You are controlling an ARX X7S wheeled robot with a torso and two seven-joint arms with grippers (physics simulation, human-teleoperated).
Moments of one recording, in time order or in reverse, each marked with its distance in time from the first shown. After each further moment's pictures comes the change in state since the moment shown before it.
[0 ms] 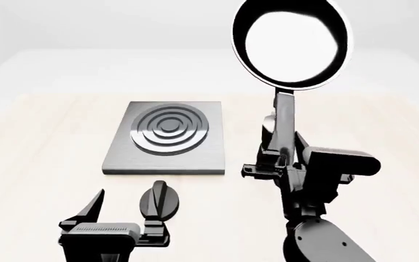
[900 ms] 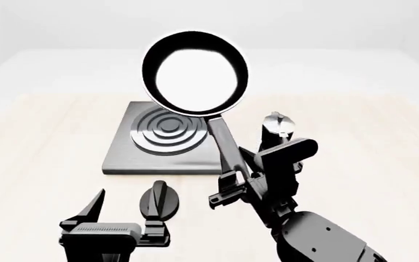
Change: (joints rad) left arm -0.006 -0.007 0.012 -0.009 0.001 0.008 -0.011; right arm 0.138 0.060 -0.164 0.032 0.152 0.166 -0.321
